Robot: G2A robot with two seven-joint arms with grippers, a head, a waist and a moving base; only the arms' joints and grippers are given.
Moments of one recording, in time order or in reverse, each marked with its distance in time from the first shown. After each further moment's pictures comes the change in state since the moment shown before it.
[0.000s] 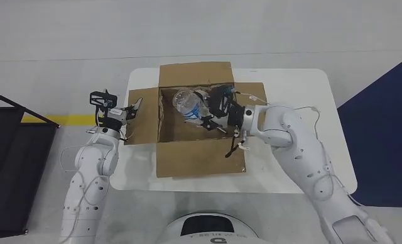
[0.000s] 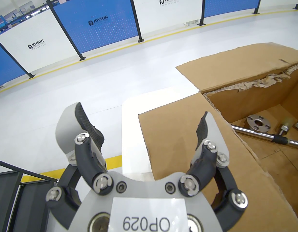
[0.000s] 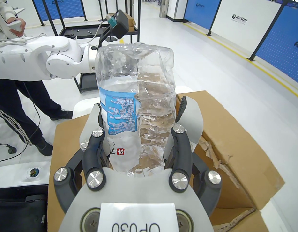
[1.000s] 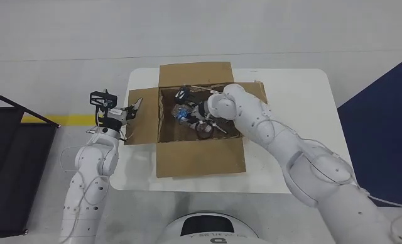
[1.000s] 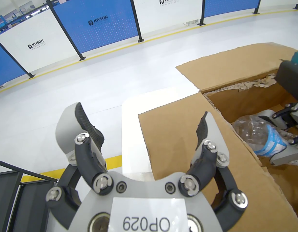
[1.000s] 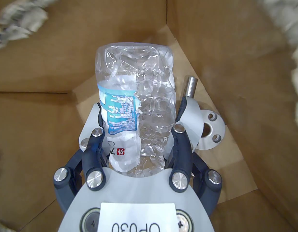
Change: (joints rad) left arm 0.000 0.000 0.000 0.000 0.000 0.000 0.000; right arm 0.572 -0.308 -0.617 0.928 0.202 0.179 0.286
